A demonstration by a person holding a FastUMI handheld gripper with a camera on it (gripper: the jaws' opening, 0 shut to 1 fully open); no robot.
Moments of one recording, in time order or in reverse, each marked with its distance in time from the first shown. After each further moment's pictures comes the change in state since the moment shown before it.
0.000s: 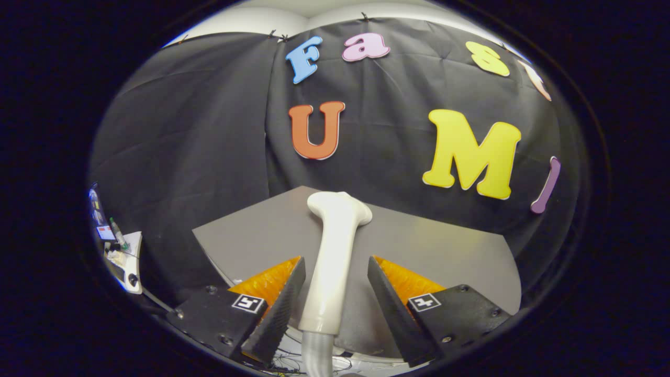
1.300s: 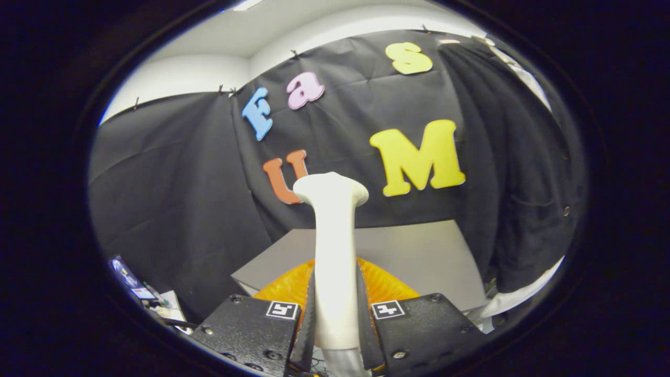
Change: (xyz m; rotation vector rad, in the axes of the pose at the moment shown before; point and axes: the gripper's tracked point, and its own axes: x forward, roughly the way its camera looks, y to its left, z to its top) arm -0.190 -0.073 0.040 0.356 -0.240 -0.045
